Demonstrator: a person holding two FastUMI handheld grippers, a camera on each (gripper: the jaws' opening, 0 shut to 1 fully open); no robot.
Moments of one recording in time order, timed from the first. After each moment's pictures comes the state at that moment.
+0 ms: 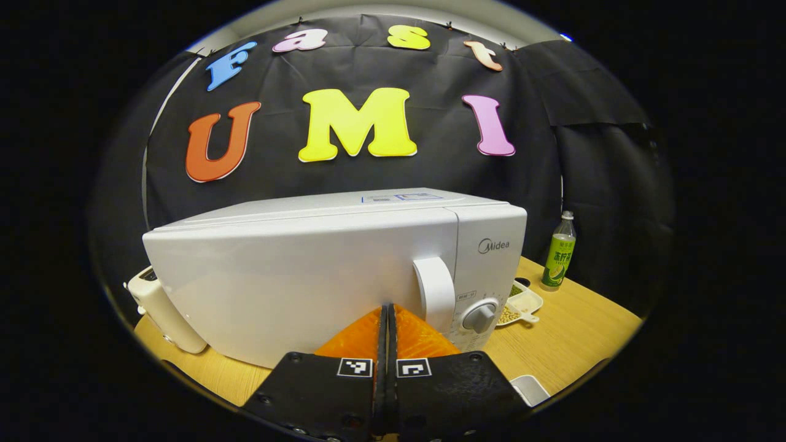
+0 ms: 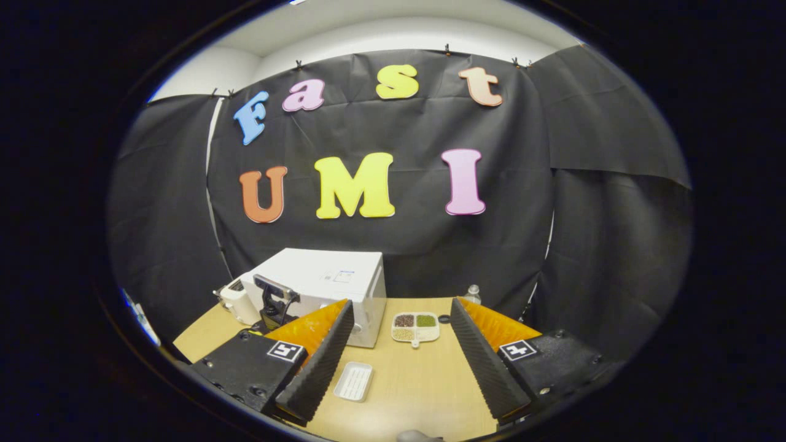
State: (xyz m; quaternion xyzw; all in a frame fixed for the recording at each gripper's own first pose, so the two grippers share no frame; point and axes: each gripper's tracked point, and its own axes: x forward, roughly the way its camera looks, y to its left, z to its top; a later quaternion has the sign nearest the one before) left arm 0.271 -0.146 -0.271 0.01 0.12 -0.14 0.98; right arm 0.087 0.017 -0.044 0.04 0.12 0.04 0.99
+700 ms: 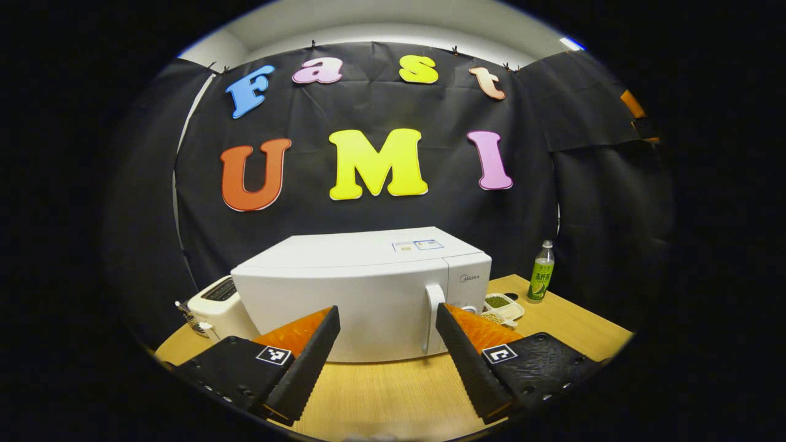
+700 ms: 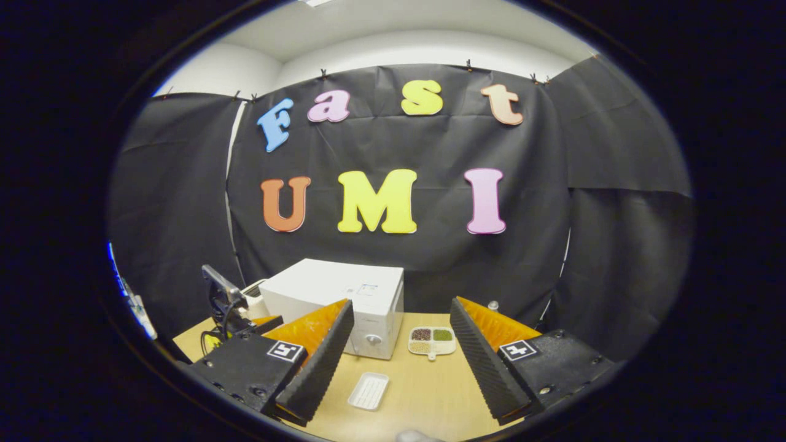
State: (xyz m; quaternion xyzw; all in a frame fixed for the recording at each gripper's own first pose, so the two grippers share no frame) left arm 0.165 -0.082 -0.174 0.01 0.07 -0.10 0.99; right arm 0.078 0.064 -0.025 0.02 0.08 0.08 0.99
